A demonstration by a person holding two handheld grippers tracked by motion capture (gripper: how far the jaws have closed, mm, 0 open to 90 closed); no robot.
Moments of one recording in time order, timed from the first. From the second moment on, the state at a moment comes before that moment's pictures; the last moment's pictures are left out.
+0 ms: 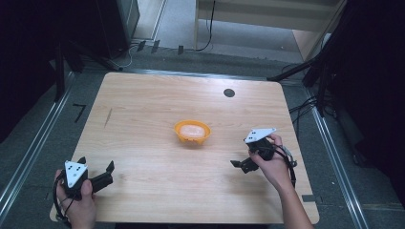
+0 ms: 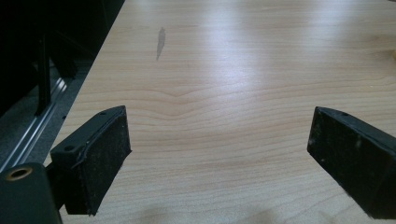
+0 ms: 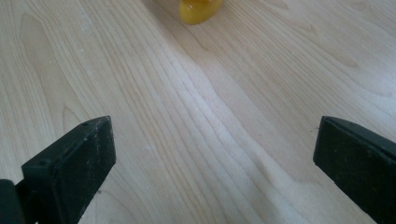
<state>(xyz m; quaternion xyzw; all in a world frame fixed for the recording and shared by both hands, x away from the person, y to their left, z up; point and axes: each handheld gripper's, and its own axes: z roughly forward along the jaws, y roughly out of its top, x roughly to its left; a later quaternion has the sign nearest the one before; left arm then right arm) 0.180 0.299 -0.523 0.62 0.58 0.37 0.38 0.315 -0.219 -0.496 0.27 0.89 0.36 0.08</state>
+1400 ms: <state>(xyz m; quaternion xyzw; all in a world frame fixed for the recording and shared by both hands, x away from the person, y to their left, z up) 0.180 0.297 -0.523 0.63 0.57 0.37 0.38 0.232 -0.336 -0.548 0.40 0.80 0.43 0.12</state>
